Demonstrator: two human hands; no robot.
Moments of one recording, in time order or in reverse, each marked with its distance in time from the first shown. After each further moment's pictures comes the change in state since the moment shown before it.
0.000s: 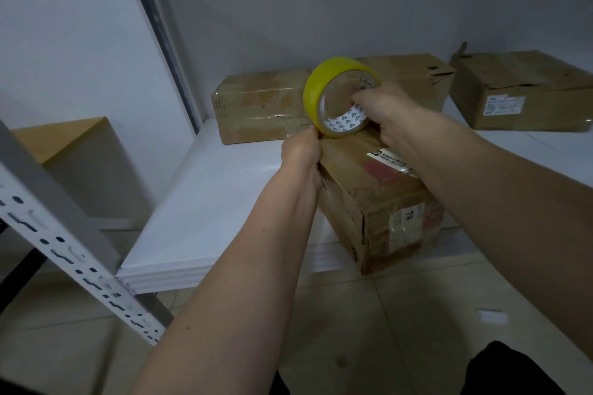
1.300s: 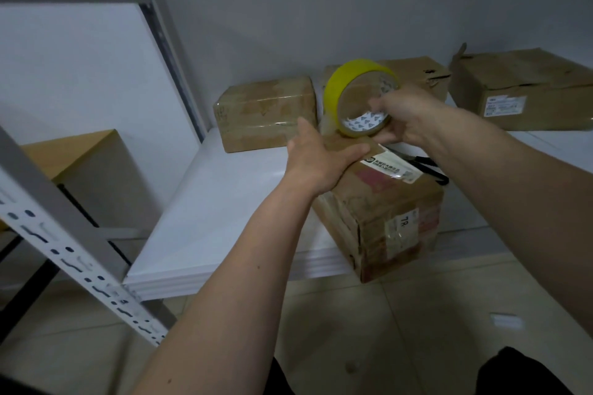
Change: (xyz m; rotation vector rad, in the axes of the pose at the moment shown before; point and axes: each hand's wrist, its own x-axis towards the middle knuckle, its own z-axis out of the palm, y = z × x) left_hand -0.030 0.003 -0.004 0.679 -0.137 0.463; right_hand 0.007 0.002 -0.040 0.128 -0.151 0.153
